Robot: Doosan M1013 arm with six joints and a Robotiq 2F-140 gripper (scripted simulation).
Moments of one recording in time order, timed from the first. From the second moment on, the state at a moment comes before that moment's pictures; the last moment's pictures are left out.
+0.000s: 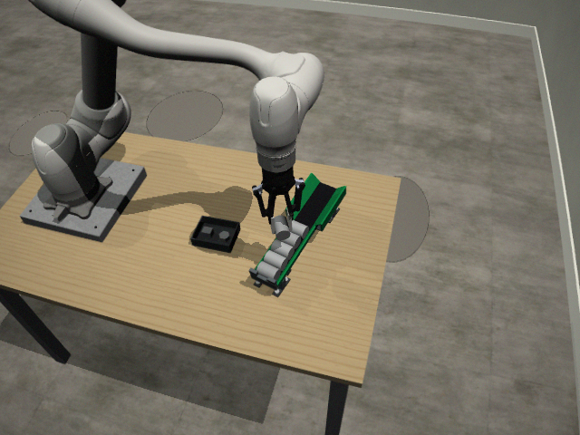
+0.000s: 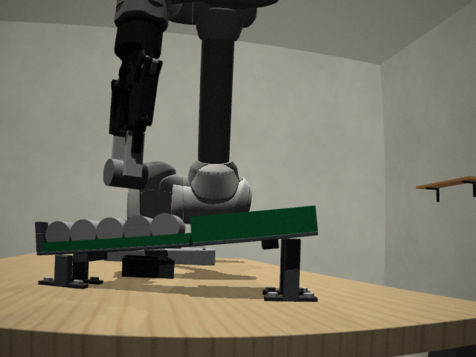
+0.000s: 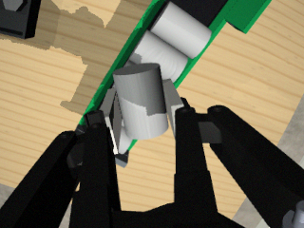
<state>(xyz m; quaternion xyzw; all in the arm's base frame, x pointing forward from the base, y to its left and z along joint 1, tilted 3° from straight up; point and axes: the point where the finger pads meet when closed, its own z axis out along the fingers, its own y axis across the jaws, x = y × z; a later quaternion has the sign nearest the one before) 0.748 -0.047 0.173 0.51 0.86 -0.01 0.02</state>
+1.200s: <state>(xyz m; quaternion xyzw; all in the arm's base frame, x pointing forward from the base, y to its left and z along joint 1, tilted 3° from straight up) 0.748 -0.047 0.173 0.29 0.96 -0.02 0.02</state>
